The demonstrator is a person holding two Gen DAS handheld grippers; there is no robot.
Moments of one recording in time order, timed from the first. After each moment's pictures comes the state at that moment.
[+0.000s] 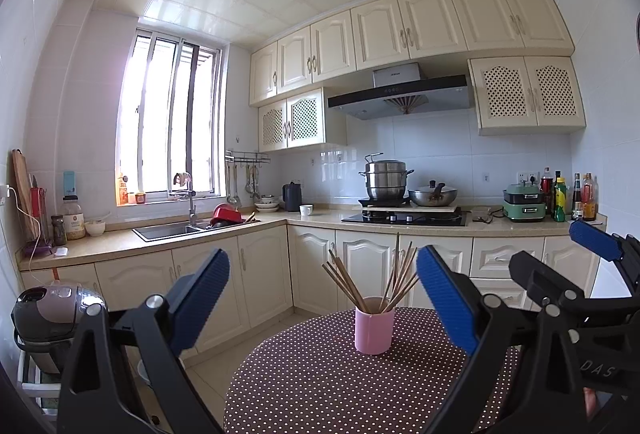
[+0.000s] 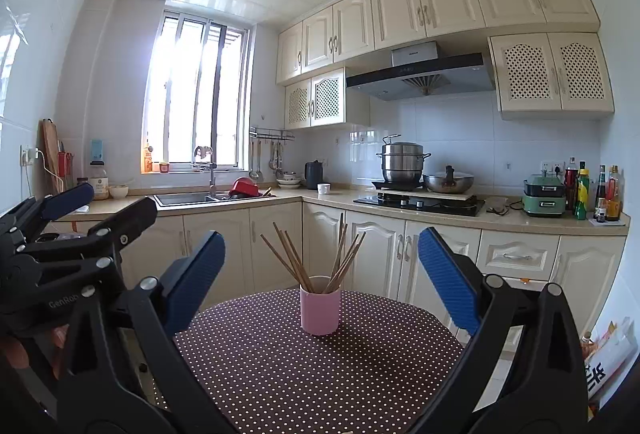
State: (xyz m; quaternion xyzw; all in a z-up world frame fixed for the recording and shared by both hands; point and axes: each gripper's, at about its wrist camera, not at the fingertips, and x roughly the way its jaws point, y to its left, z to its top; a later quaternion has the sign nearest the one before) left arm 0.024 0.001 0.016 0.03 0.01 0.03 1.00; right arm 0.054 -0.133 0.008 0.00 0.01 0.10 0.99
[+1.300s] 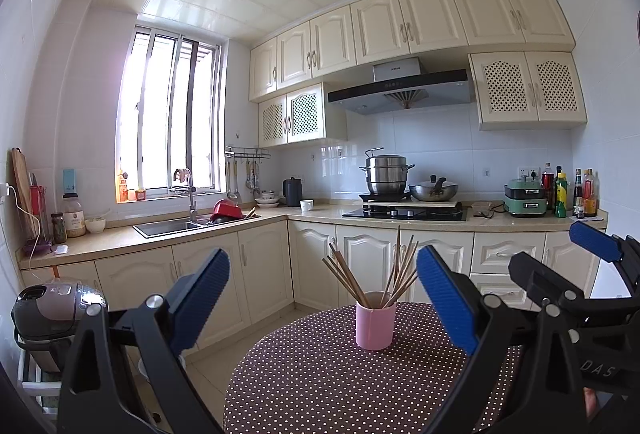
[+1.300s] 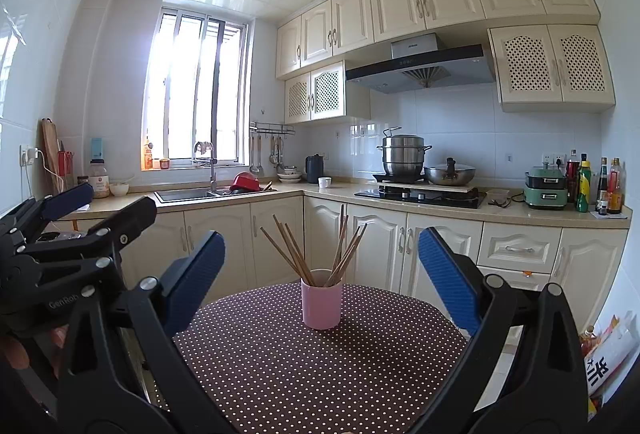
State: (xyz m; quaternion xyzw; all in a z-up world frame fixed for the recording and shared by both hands) left arm 0.027 0.007 0.012 0.03 0.02 0.02 1.00; right arm 0.057 -0.127 -0.002 0.01 0.02 0.10 0.99
